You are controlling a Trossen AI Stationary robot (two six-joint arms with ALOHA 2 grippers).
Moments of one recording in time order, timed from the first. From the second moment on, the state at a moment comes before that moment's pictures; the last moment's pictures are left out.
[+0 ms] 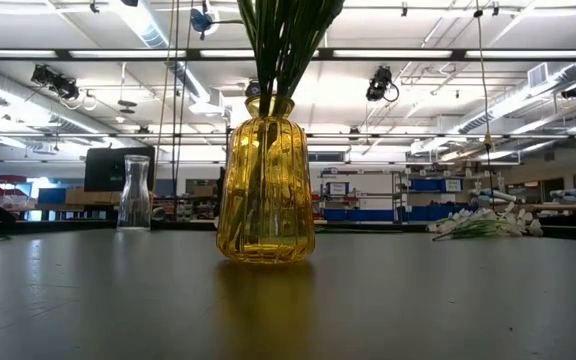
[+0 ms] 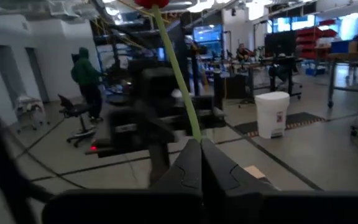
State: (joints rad) left arm 0.02 0.65 0.86 -0.15 -0.22 -0.06; right arm 0.08 1.41 1.39 0.11 0.31 0.11
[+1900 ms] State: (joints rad) left arm 0.27 0.93 0.86 0.33 -0.05 -0.22; right arm -0.26 1.78 1.19 0.99 -0.29 0.59
